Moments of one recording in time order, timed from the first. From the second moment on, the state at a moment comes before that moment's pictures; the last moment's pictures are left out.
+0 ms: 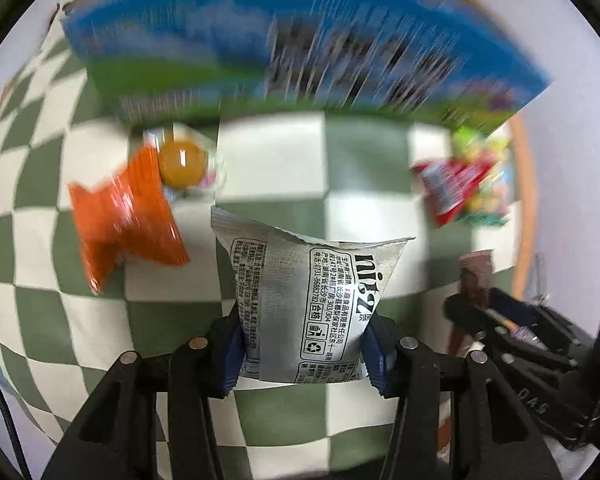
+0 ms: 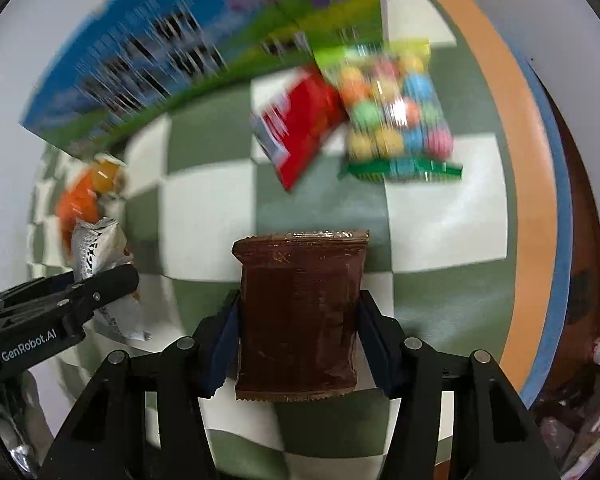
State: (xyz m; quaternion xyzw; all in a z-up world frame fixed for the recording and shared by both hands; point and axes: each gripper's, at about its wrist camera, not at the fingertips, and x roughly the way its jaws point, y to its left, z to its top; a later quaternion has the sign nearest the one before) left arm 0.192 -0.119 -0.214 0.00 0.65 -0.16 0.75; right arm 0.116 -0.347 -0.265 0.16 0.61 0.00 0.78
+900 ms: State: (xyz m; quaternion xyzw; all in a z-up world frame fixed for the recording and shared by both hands) left arm 0.421 -0.180 -0.185 -0.11 0.71 -0.17 0.67; right arm 0.343 -0.399 -0.165 0.09 0.60 0.04 0.80
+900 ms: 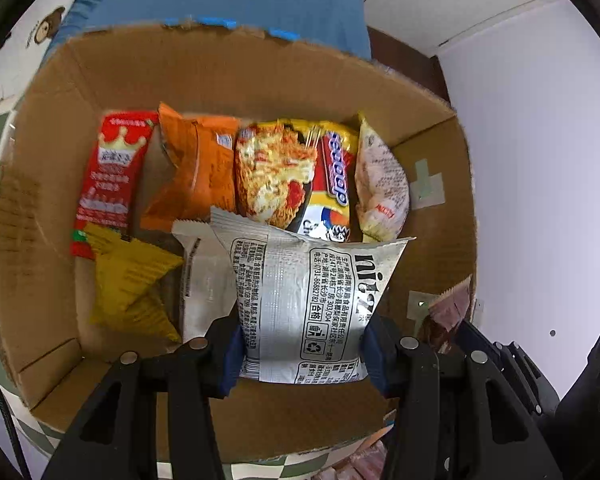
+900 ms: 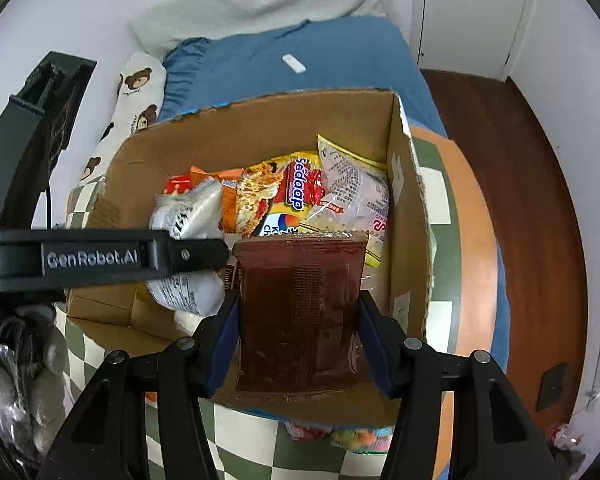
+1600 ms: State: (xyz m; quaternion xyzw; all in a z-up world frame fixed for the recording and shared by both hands) left arm 0.420 -0.192 -0.193 -0.10 0.72 -0.16 0.67; right arm 0.350 -0.400 -0.179 0.06 0.64 0.01 0.76
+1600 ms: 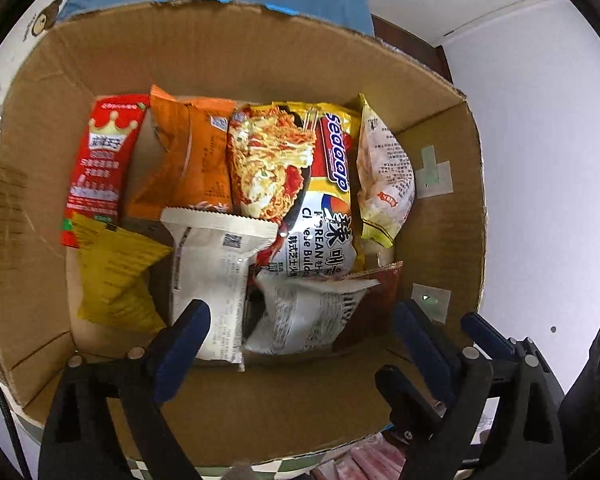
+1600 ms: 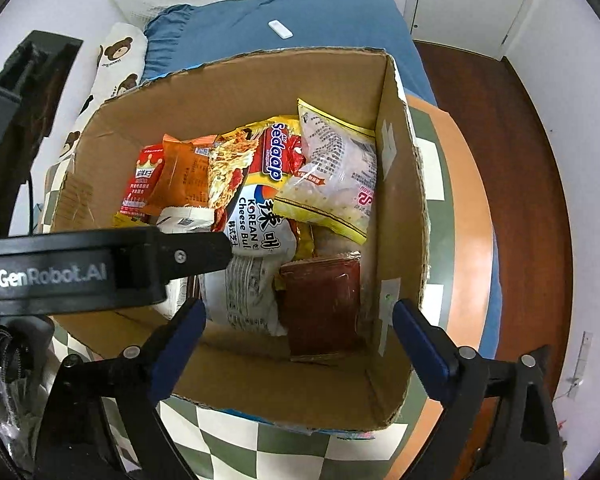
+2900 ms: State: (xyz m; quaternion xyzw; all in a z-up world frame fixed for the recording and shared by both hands) left arm 0.266 -0.099 -0.064 0.03 0.47 -0.10 0.88; right arm 0.221 -0.375 -0.063 0.02 0.46 -0.03 0.89
